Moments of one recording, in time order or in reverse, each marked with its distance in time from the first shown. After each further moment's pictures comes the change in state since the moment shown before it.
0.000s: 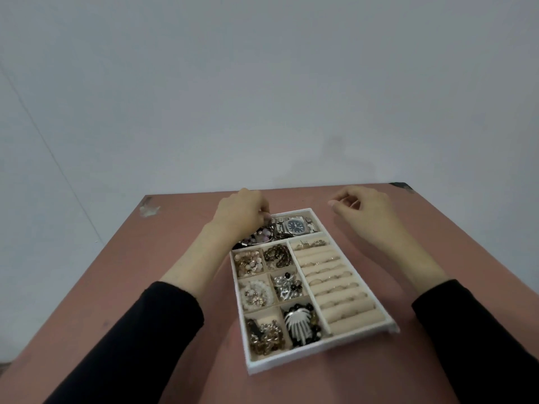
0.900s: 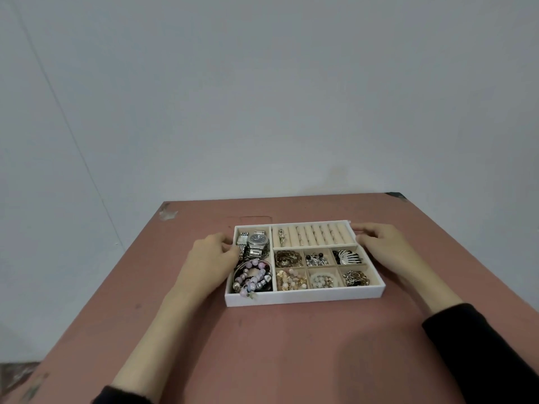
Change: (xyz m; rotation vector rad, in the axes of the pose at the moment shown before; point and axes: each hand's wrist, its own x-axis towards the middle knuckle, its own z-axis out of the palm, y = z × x) left_hand -0.102 -0.026 0.002 -0.421 0.143 -0.326; right_hand -0.040 0.028 -0.016 0.212 -0.171 0.264
